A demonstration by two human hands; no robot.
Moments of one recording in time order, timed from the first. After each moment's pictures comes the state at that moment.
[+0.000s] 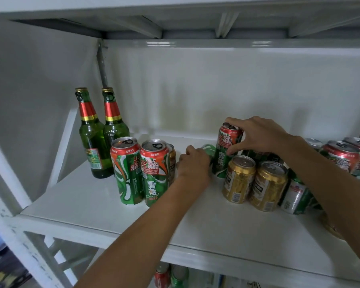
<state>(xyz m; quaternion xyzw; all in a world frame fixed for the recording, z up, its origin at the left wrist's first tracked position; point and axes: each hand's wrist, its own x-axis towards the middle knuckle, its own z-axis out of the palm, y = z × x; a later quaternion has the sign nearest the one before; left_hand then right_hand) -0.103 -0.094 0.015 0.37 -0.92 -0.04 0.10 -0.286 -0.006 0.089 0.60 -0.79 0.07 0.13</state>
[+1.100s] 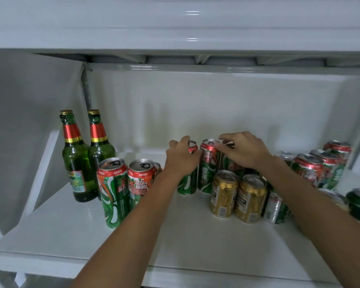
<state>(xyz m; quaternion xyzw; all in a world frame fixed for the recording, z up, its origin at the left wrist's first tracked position) -0.117 -0.128 0.059 0.31 -0.84 -0.34 0.28 -0.269 0.009 0.090 0.49 -0.84 0.16 0.16</state>
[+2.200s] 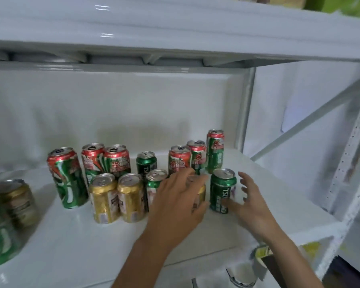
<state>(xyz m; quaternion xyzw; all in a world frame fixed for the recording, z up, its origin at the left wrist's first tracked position) -0.190 0.132 -0.002 -0.01 -0.94 -0.07 0.35 -0.315 0.314 -0.028 0.20 -0.83 0.52 0.02</state>
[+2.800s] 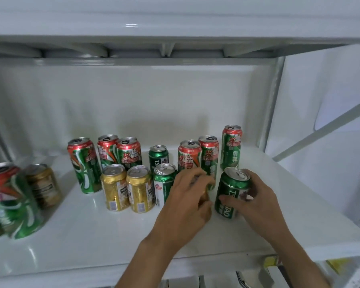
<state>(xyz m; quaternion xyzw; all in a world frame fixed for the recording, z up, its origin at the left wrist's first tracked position) -0.196 0.150 -0.013 -0.02 -0.91 -0.19 0.37 -0.324 0.312 -0.020 0.30 -0.77 0.56 0.04</state>
